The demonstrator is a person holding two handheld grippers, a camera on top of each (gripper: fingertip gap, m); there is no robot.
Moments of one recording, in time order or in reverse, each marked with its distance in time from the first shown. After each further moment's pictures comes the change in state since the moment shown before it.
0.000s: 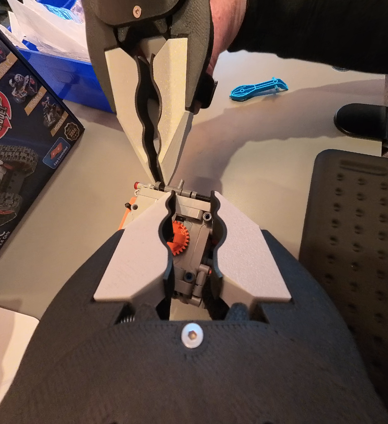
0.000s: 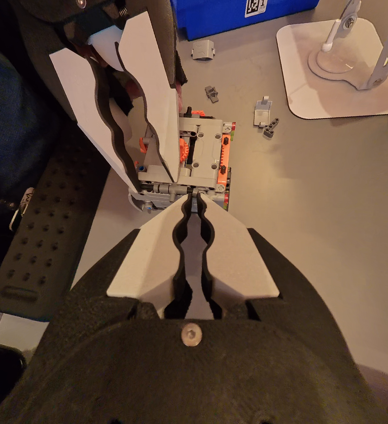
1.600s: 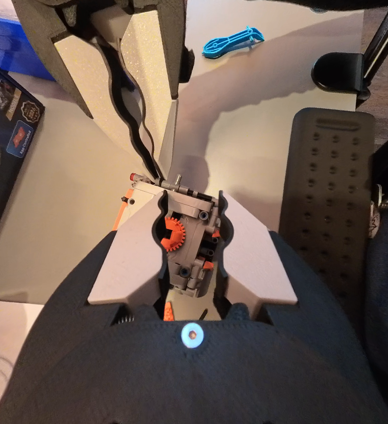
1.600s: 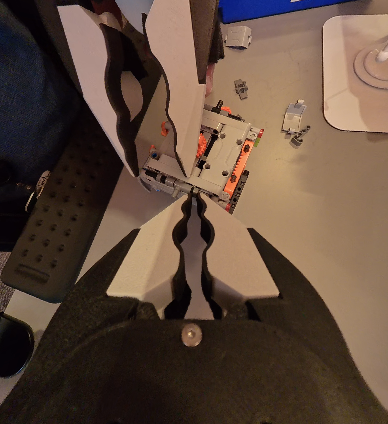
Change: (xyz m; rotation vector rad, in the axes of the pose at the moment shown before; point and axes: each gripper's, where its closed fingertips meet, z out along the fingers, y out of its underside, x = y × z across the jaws) left arm 0.013 0.013 -0.016 -0.174 0.127 0.068; right arm -0.017 -0.004 0.011 -0.069 -0.104 -0.083
